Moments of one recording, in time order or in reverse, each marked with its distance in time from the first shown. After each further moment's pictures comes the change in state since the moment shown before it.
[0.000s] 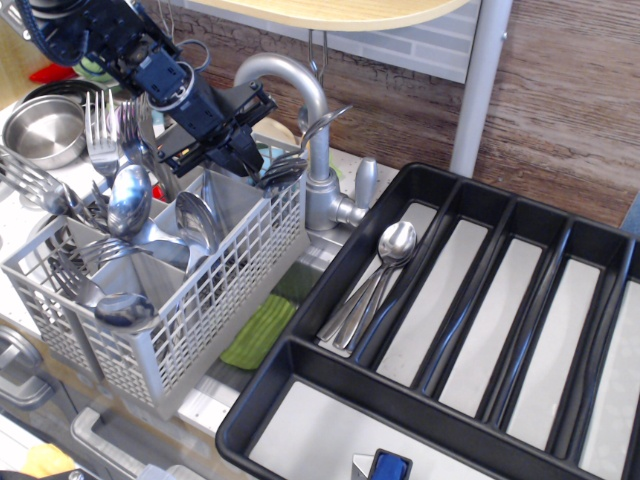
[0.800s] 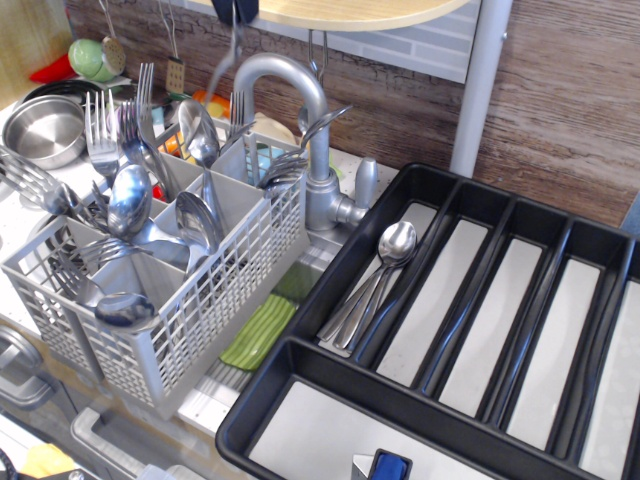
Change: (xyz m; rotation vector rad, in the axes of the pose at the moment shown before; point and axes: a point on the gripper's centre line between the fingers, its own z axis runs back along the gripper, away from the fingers) arm -0.019 -0.081 0.137 0.394 0.252 -0.093
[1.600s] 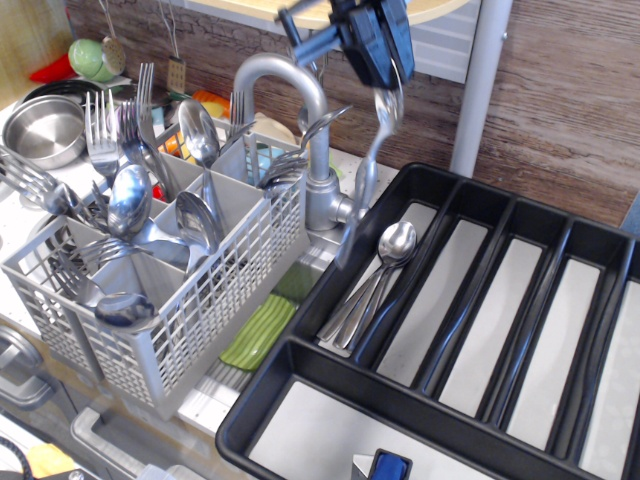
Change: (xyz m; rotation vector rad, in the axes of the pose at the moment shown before) arm -0.069 -0.068 -0.043 -0.217 0.256 0.376
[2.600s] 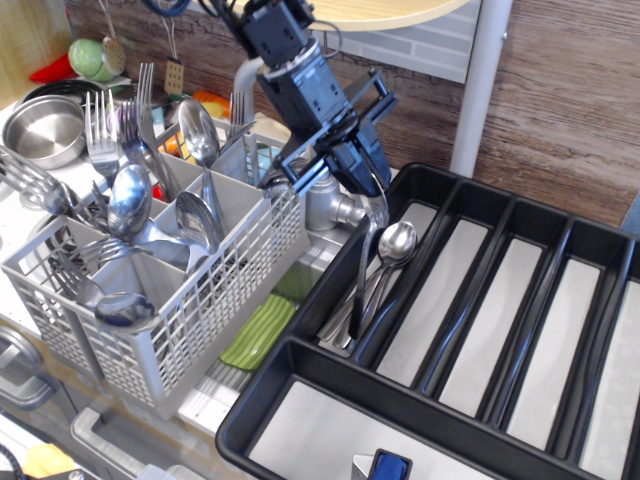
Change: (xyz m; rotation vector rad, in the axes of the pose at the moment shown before) arm 0.049 0.017 -0.078 -0.133 0.048 0.085
